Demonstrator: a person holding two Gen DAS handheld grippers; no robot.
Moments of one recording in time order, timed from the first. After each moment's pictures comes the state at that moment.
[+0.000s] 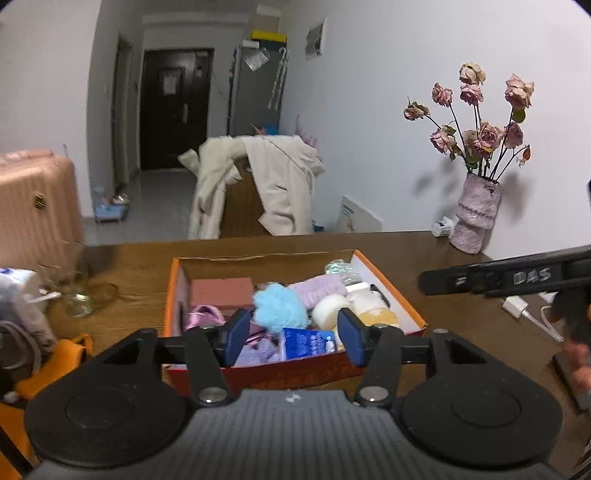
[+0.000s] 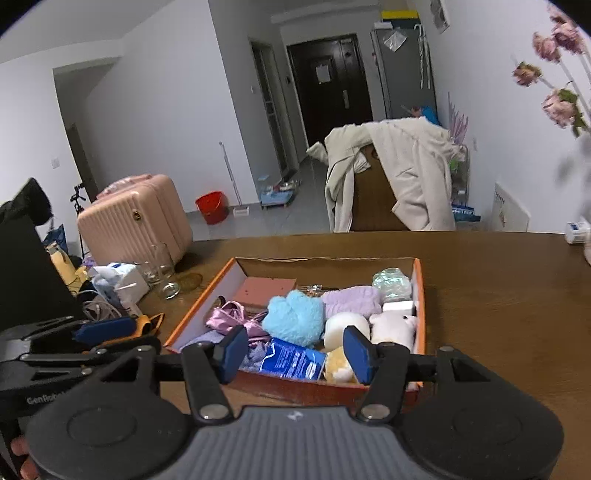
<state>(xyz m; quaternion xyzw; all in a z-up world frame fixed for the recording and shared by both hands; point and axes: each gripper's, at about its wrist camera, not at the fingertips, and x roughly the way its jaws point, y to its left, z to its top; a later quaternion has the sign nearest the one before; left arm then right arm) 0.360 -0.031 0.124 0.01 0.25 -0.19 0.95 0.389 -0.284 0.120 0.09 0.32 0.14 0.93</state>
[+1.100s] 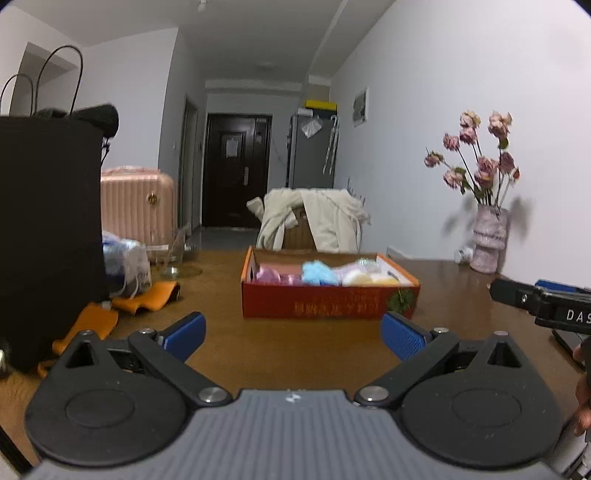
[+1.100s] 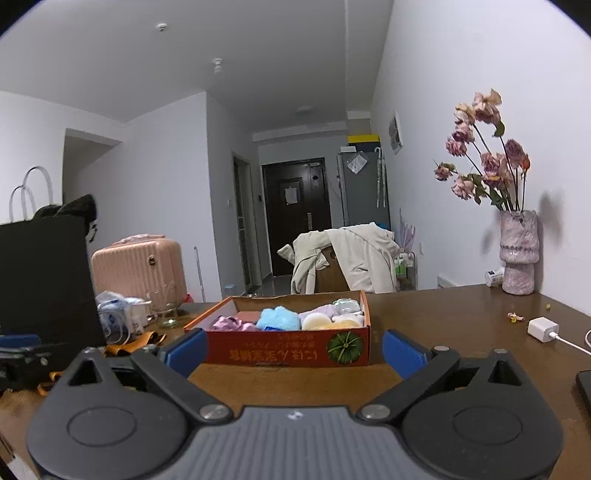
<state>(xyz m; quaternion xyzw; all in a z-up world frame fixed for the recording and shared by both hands) 0.115 0.014 0.058 -0.02 0.14 -0.09 0.99 0.127 -0.258 0.038 0.06 0.10 0.05 0.99</state>
